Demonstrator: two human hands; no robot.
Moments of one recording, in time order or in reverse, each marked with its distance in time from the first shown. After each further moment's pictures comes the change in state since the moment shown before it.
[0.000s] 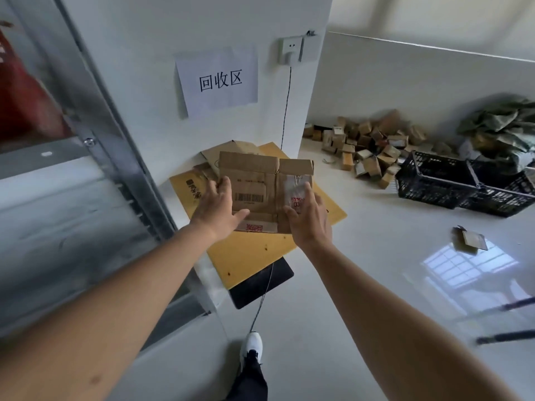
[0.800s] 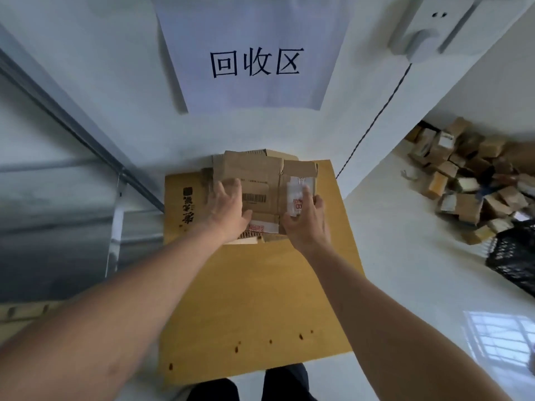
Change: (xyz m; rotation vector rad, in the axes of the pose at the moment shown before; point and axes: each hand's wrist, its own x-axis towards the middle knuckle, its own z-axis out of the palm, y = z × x) left_hand 0.341 -0.040 0.100 0.005 -0.158 -0.475; right_hand 0.383 0.000 0.175 -0.133 -0.527 -0.139
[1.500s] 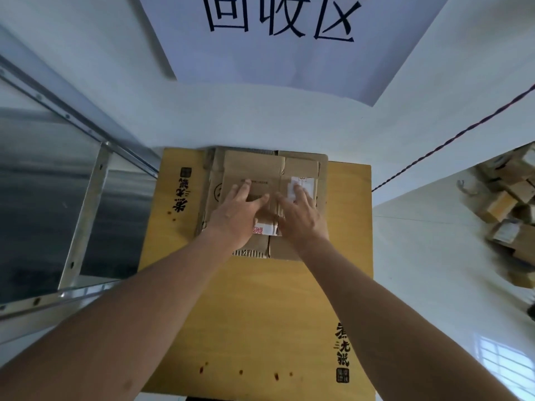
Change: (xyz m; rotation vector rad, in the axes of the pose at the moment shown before) left_hand 0.081 0.004 0.074 0.085 -0.067 -0.028; right_hand 0.126 0.014 0.055 -0.466 -0.323 -0.446
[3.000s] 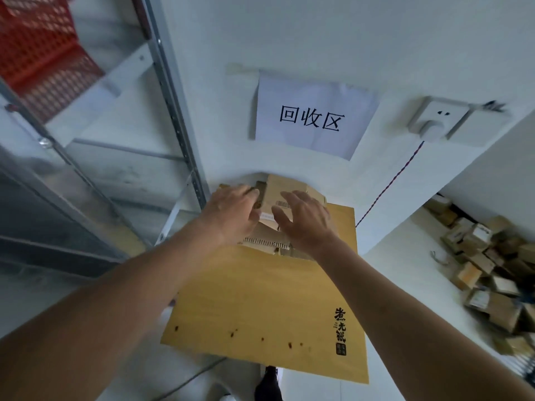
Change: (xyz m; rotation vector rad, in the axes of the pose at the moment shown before) left_hand -0.243 -0.012 -0.144 0.118 0.393 0.113; right_hand -0.208 -0.126 -0.130 0.010 0.274 -0.207
